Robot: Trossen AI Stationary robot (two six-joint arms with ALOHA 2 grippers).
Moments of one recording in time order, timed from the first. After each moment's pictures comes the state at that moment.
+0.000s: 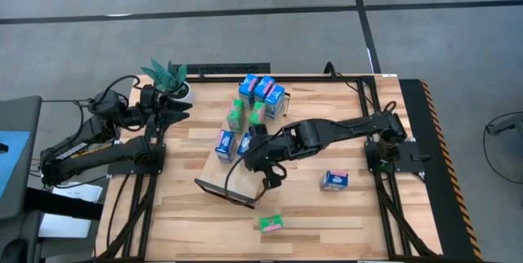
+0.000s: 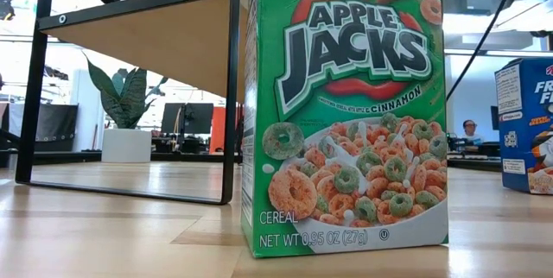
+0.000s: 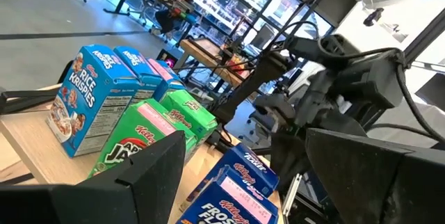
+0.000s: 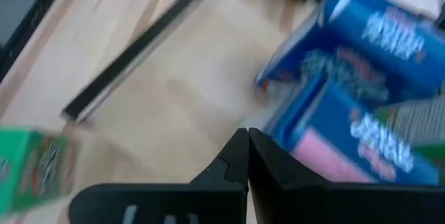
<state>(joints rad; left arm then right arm) 0.46 0.37 0.65 -0.14 0.29 -0.67 0.22 1.95 2.06 -0.99 0.15 -0.18</state>
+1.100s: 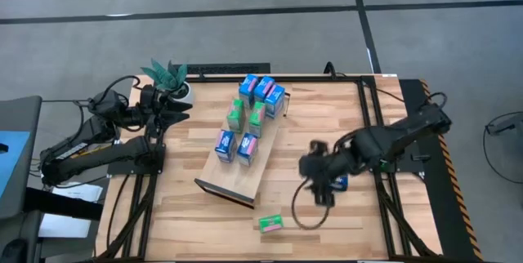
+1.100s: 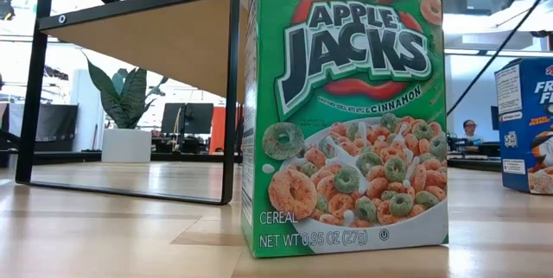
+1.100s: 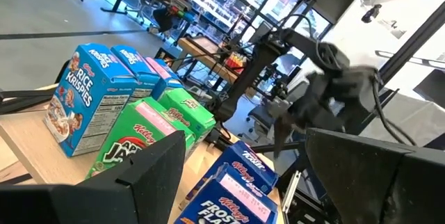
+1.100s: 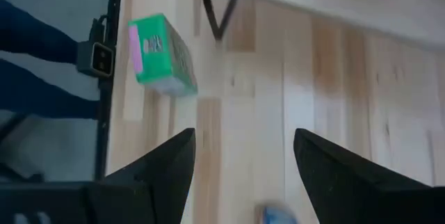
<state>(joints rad) 0.46 0.37 0.65 -0.15 0.30 -0.66 0.44 1.55 1.59 -1.05 0.13 0.40</state>
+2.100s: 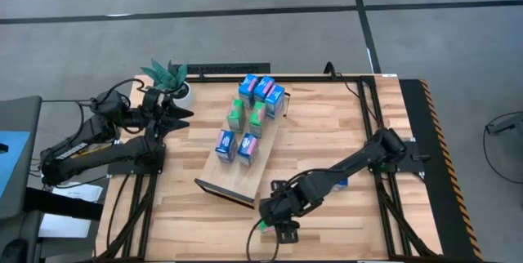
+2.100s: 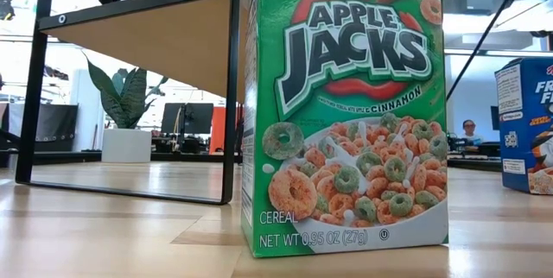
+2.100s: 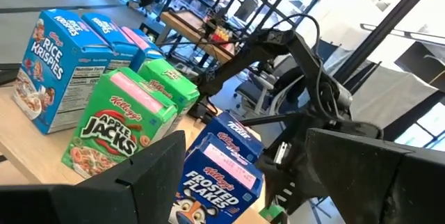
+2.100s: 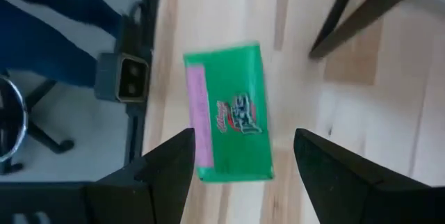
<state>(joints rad) 0.46 0.37 0.65 -0.19 0.41 -0.65 0.49 2.04 1.84 -0.94 -0.05 0.41</state>
